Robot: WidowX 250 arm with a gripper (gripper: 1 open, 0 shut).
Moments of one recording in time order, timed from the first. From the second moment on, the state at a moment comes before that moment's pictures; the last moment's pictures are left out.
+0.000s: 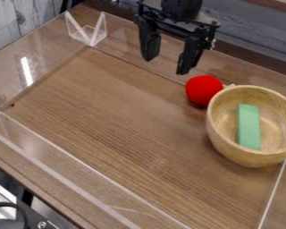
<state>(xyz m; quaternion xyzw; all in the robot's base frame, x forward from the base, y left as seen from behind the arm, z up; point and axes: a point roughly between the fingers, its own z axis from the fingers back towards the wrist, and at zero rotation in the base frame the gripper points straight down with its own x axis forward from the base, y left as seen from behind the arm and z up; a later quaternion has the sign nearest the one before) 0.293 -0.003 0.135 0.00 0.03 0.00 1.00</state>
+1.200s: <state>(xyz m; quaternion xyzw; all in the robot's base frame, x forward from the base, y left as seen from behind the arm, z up) 0.321 -0.091 0.094 -0.06 0.00 0.11 0.99</state>
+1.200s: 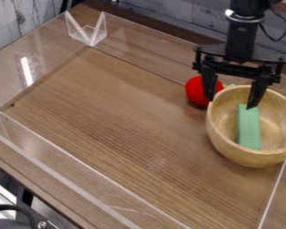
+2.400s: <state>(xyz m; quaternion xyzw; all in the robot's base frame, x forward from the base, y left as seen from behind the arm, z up) 0.342 -0.100 0.074 -0.11 -0.04 0.16 0.98</state>
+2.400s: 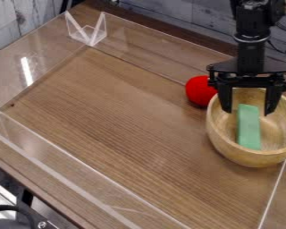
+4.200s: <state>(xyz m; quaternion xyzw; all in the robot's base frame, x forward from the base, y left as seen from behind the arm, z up) 0.343 -0.144 0.057 -0.10 -0.10 0.14 0.98</state>
